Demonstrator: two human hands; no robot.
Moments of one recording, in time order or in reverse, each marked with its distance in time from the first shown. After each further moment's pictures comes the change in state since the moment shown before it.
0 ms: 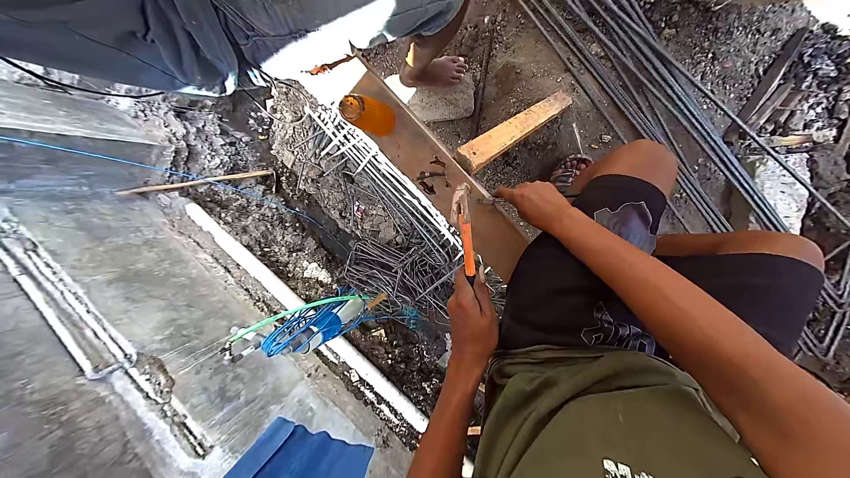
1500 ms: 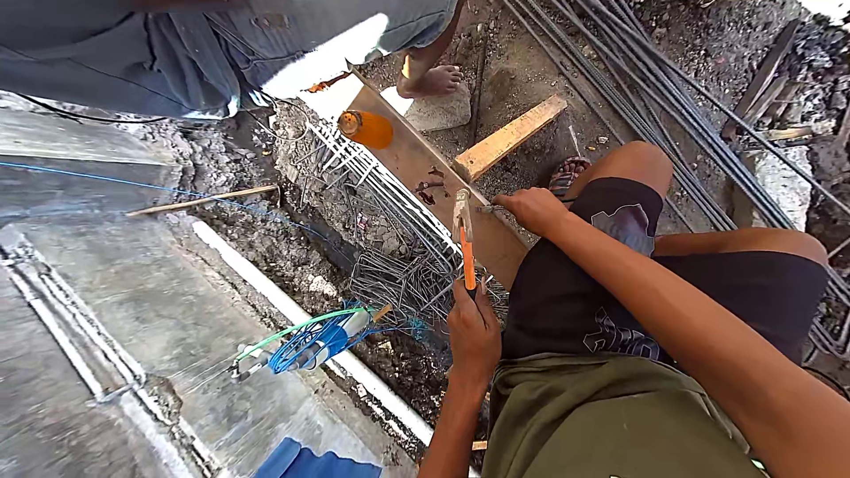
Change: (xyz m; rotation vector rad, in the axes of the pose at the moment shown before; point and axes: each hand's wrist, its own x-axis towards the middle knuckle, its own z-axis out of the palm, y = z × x) left_hand 0.003 0.010 -0.002 0.116 0.056 0.074; right_hand 0.000 0.002 -0.005 0.007 -0.018 -0.003
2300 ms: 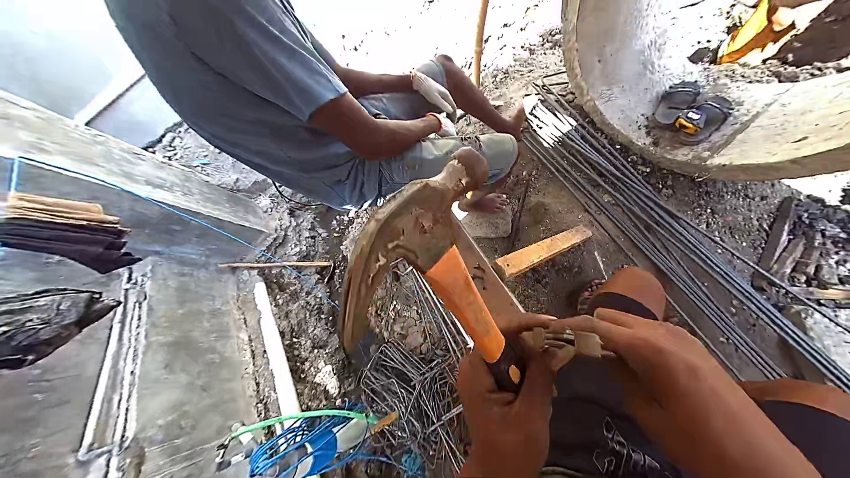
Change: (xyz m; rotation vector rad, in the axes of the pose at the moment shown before) left_hand 0.027 0.148 -0.124 -1.142 0.158 0.465; right_hand -0.248 -0.104 -0.137 0.218 0.848 -0.397
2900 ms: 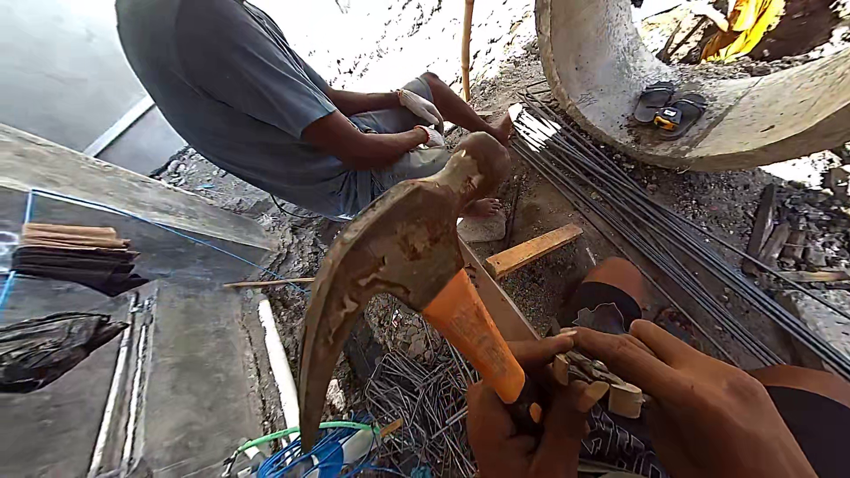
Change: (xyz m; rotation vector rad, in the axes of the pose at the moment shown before) left_hand -0.036 0.035 0.035 -0.023 -0.110 0.065; right_hand -0.052 -0.037 -0.037 -0.167 0.077 0.102
